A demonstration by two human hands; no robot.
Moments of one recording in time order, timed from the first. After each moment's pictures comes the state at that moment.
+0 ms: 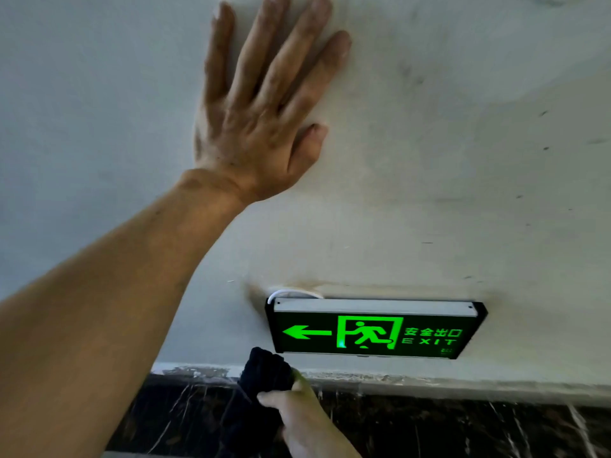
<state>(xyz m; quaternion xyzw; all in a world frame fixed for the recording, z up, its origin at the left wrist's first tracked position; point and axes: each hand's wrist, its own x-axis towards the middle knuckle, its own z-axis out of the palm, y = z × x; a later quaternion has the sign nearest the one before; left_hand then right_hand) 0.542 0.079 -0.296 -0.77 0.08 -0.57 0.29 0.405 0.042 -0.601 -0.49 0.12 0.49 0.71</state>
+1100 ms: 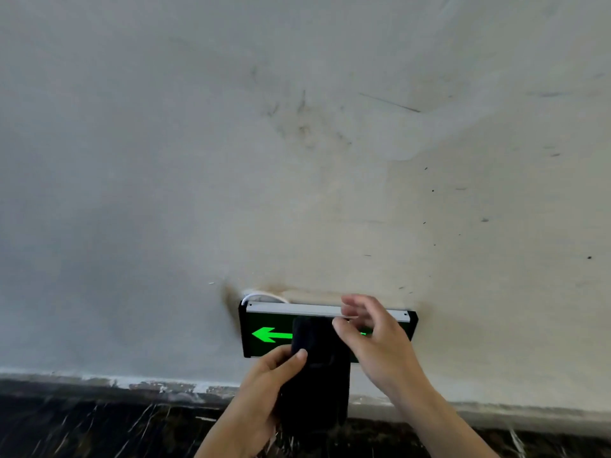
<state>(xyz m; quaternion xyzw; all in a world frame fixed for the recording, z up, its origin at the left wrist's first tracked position) 0.393 -0.065 -0.501 -0.49 -0.23 -0.03 -0.84 0.490 -0.214 -0.428 -0.83 -0.22 0.08 0.50</state>
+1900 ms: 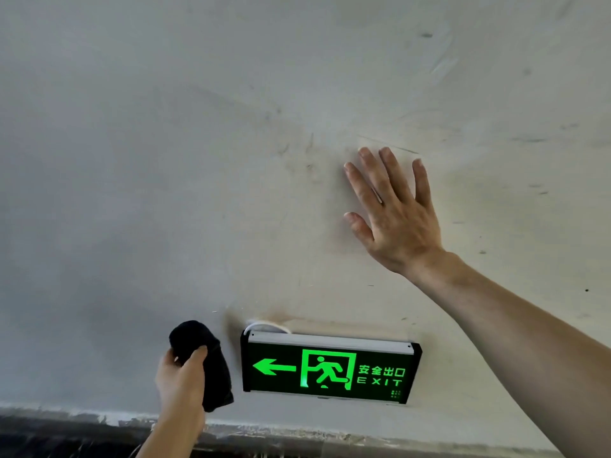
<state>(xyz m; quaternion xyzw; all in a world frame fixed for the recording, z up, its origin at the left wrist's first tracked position) 0.396 0.038 -0.500 -0.47 -0.50 -0.35 -0.64 0.619 -0.174 -0.308 -0.75 -0.40 -0.52 0.03</state>
